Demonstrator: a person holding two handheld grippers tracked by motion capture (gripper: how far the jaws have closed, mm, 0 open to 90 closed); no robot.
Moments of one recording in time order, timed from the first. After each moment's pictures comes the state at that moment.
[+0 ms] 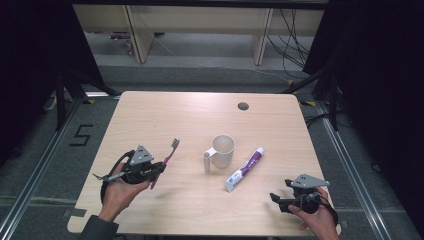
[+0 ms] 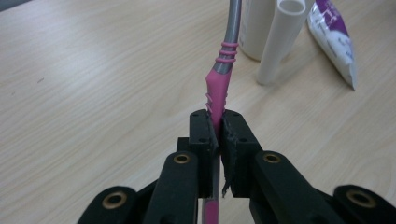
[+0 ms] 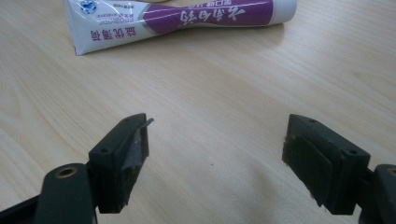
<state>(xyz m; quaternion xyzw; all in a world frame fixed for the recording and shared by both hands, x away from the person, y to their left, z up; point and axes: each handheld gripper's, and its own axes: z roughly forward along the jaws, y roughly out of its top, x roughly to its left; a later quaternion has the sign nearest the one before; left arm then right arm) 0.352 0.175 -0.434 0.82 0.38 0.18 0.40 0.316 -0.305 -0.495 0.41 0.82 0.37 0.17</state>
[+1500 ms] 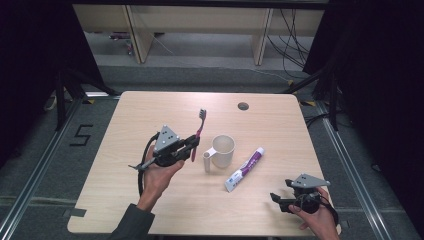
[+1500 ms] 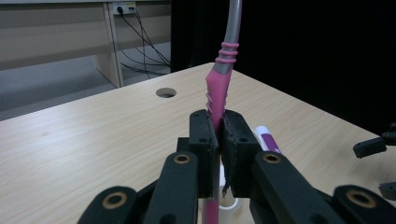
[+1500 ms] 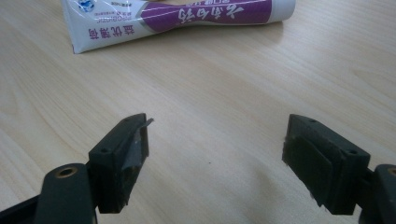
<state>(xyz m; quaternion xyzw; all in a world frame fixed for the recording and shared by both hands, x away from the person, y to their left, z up) 0.380 0.095 -0.401 0.71 0.35 0.22 0.57 0.318 -0.308 -0.496 0.40 0.82 0.37 0.18</state>
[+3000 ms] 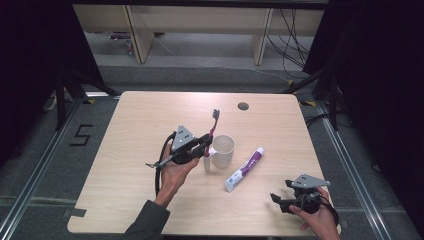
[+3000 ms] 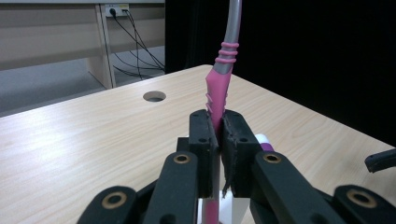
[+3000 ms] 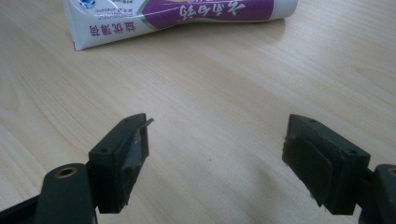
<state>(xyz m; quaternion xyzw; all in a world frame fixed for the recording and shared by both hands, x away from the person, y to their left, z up) 0.400 0.066 -0.426 0.71 0.35 0.21 0.58 0.317 -0.307 -0.498 0.41 0.82 0.37 0.16</state>
